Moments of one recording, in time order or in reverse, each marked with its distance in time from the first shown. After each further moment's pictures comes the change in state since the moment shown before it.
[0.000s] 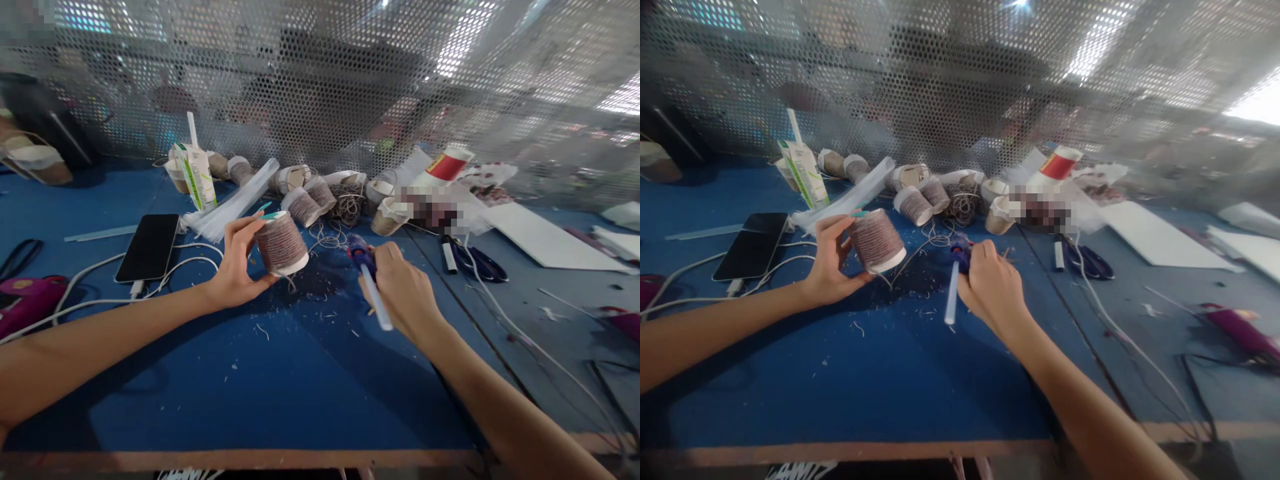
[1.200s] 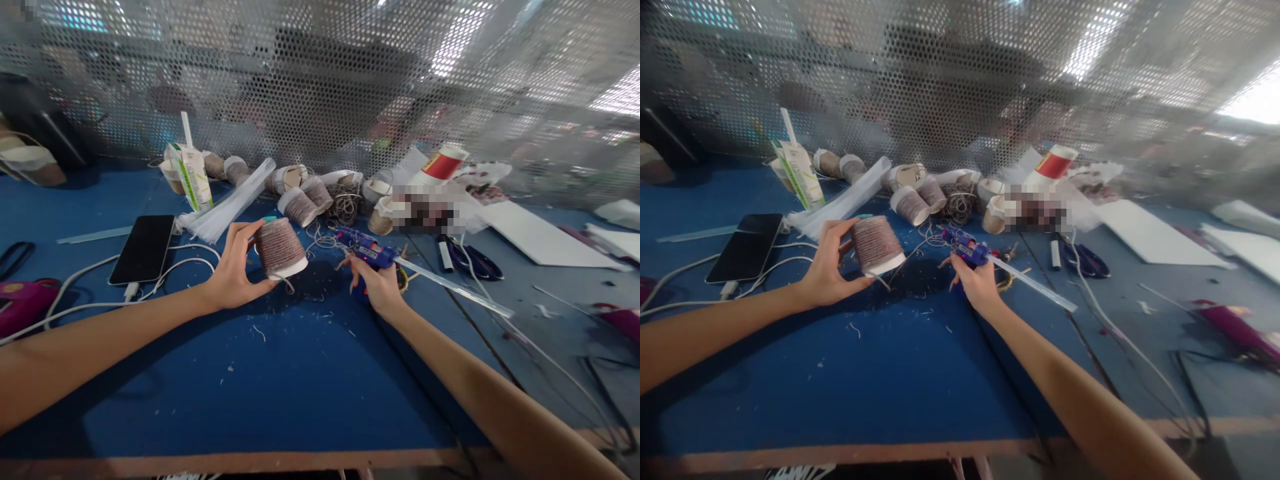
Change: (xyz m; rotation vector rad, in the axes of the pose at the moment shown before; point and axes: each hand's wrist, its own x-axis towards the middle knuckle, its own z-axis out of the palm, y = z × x) left_hand 0.005 0.008 -0.005 0.081 -0.102 -0.052; right_hand 0.015 -0.004 0.050 1.470 0.115 0.299
